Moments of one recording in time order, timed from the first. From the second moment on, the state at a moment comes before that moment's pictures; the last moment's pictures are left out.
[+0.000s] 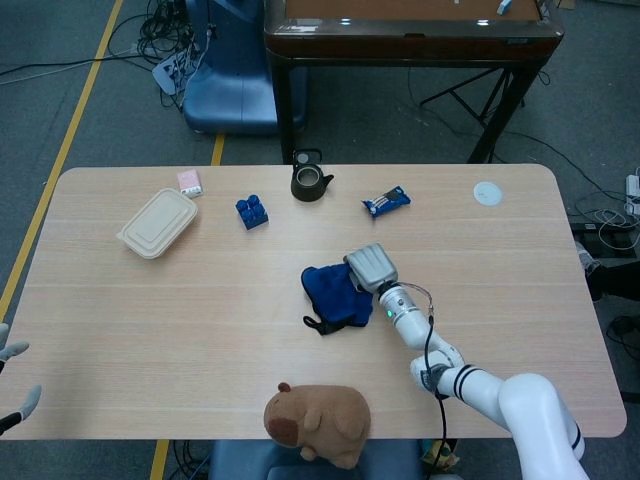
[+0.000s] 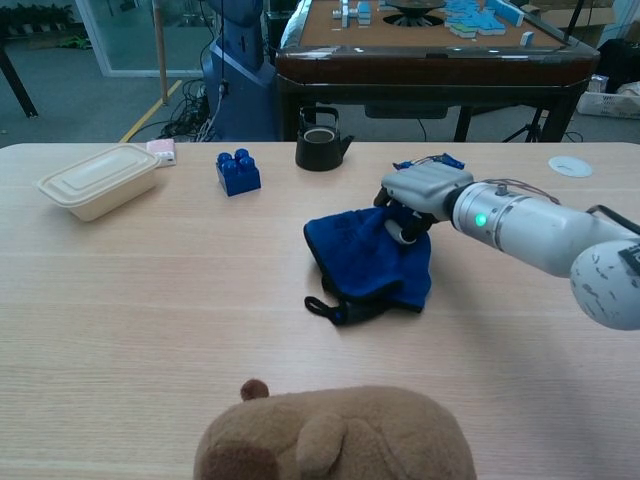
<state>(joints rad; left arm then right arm) 0.09 -1.13 -0.04 -1.57 1.50 1.65 -0.13 0.94 -1.92 0.23 -0.73 -1.18 0.68 -0.26</state>
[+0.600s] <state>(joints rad) 0.09 -1.13 -0.04 -1.57 1.51 1.64 -0.13 0.94 -1.91 0.27 -0.79 -1.10 0.67 -0.26</state>
